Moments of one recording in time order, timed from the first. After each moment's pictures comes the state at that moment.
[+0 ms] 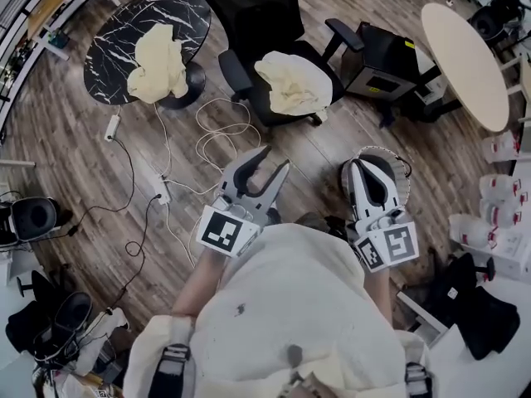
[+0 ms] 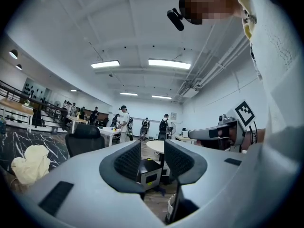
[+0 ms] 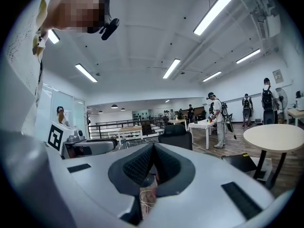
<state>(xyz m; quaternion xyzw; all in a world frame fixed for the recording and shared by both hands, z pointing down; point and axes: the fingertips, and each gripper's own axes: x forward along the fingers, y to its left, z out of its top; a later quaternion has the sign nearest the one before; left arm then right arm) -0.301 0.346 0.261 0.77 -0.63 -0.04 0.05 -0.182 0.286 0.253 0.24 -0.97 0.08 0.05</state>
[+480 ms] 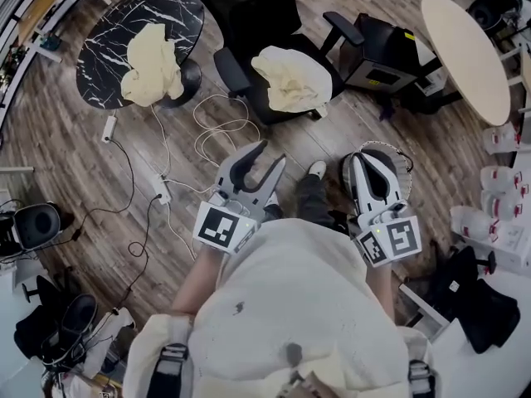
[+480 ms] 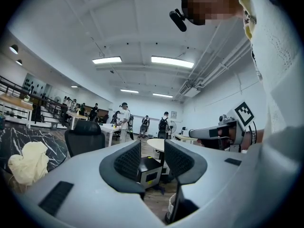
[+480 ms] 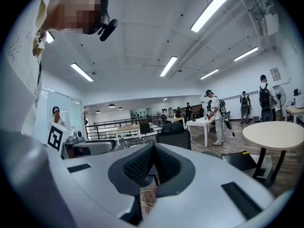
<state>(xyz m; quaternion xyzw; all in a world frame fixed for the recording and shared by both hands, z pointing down) -0.335 0.305 0.273 0.77 -0.63 -0.04 0.07 -0.208 0.242 0.265 0.25 -0.96 0.09 0.06</state>
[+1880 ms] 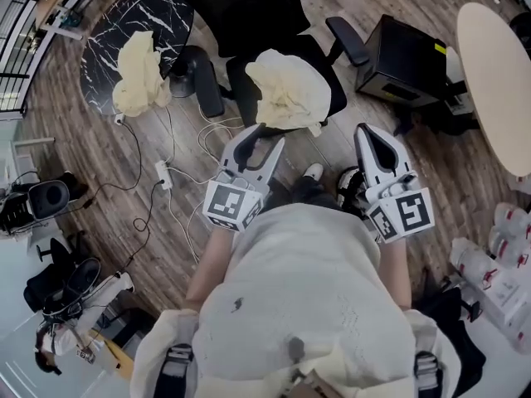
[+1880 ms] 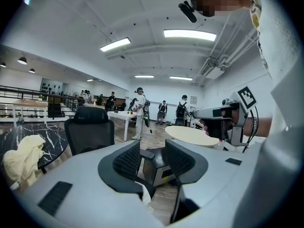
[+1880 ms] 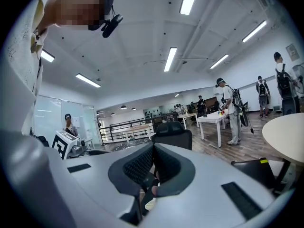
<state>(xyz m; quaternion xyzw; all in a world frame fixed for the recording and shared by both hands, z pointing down) -0.291 -0.061 0.358 0.70 -0.71 0.03 0.13 -0.178 -0.155 0.309 0.15 -0.98 0.12 0.06</state>
